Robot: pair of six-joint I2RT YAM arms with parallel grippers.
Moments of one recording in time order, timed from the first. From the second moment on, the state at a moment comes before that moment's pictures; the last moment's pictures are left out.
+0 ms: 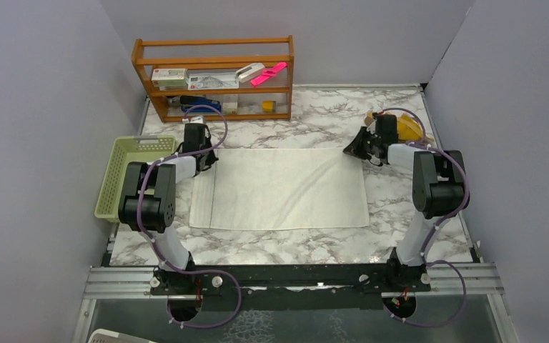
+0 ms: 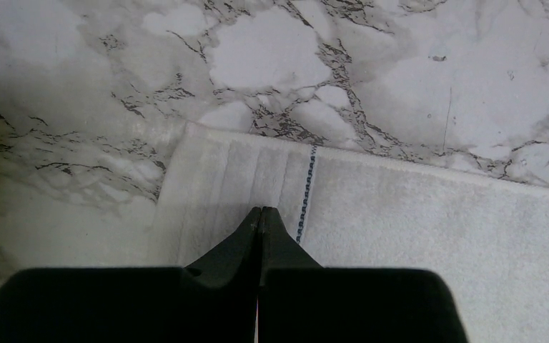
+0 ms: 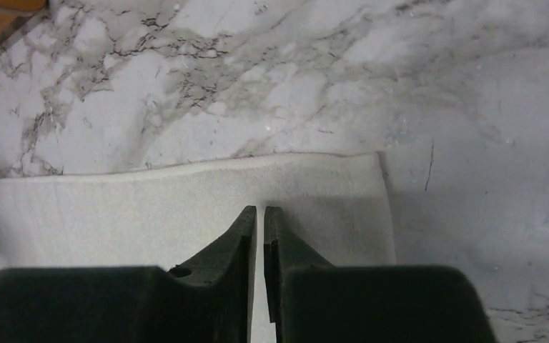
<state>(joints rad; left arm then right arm) -0.08 1.75 0.89 0.11 -0.06 -0.33 0.04 1.87 1.02 0.08 -0.31 0.51</state>
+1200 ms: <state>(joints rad) 0.10 1.88 1.08 0.01 0.17 -0.20 -0.04 1.72 1.04 0.13 -0.39 0.44</state>
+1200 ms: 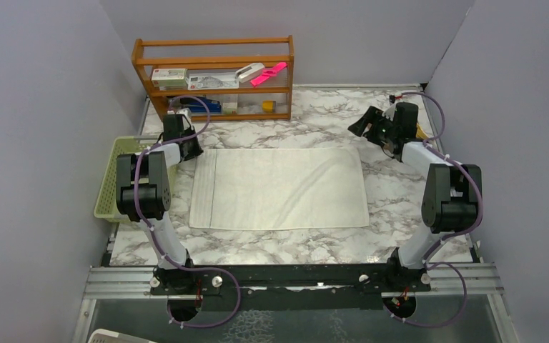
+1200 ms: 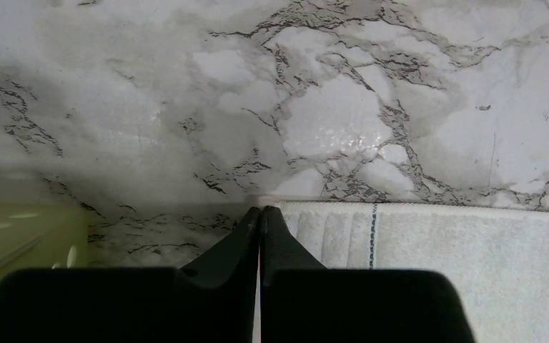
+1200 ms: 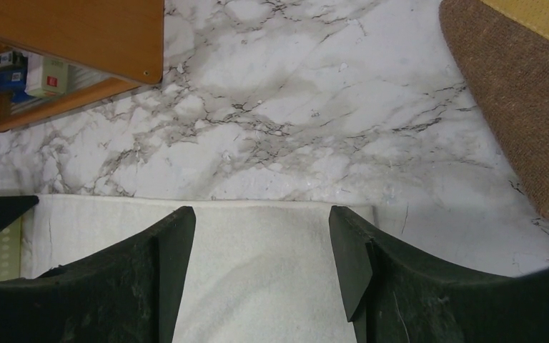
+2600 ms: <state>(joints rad) 0.08 1.76 0.96 0.08 0.16 -0.27 0.07 1.89 1.14 -0.12 0.01 0.25</state>
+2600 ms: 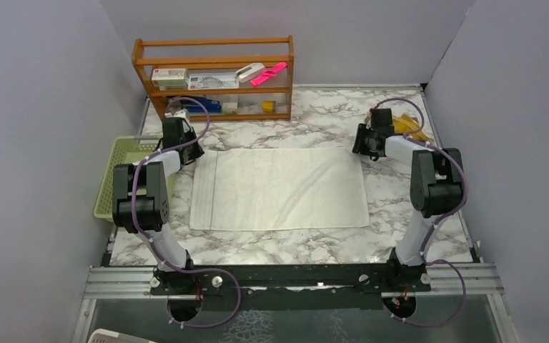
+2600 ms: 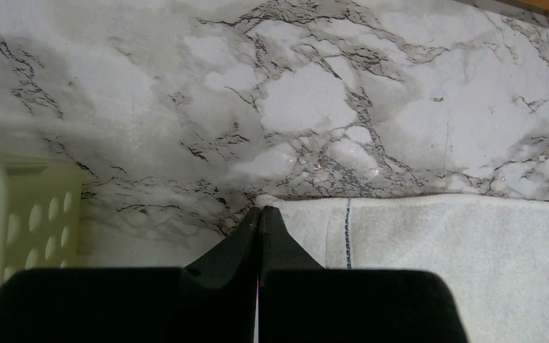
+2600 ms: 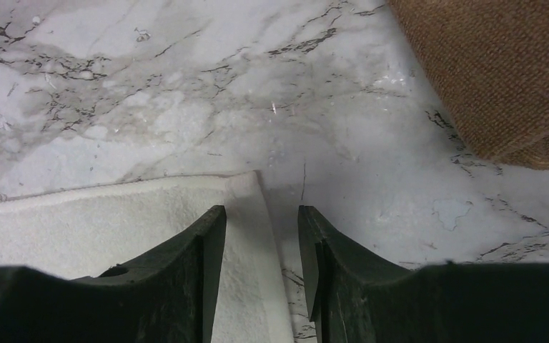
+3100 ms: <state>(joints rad) 0.08 1.75 0.96 0.07 0.16 -0.27 0.13 1.93 1.20 -0.14 0.13 0.21</state>
